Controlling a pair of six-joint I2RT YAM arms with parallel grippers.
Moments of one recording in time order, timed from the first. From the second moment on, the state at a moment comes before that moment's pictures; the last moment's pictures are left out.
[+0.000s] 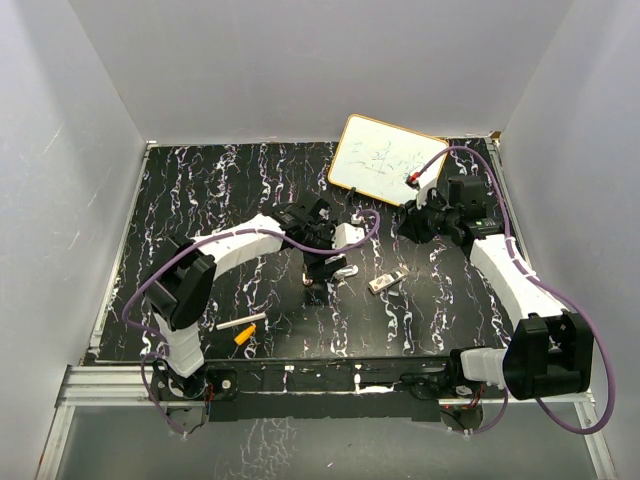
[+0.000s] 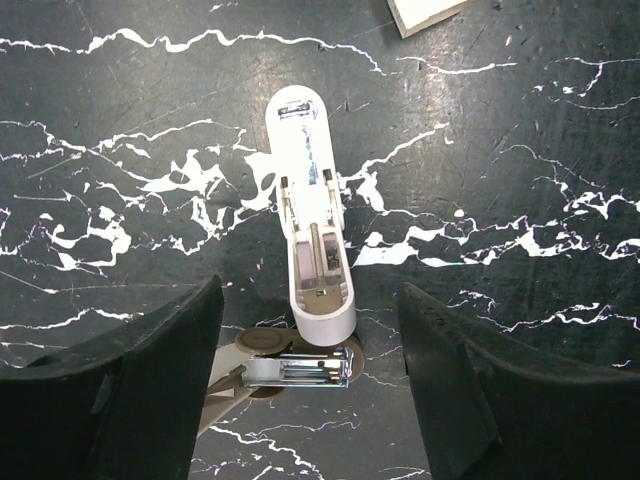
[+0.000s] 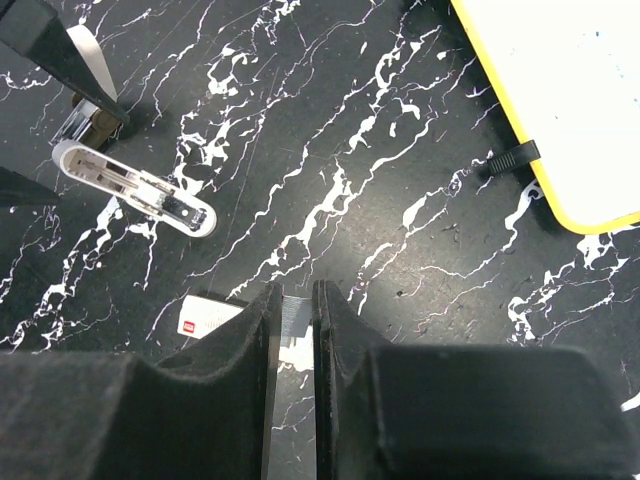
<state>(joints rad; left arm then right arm) -0.74 1.83 1.30 -0.53 0.42 0.67 0.10 1.26 0.94 -0.39 -0.56 -0.33</state>
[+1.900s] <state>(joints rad) -0.80 2.03 1.51 -0.71 0.40 0.87 0.04 1.22 0.89 -0.37 -0.63 -0.35</state>
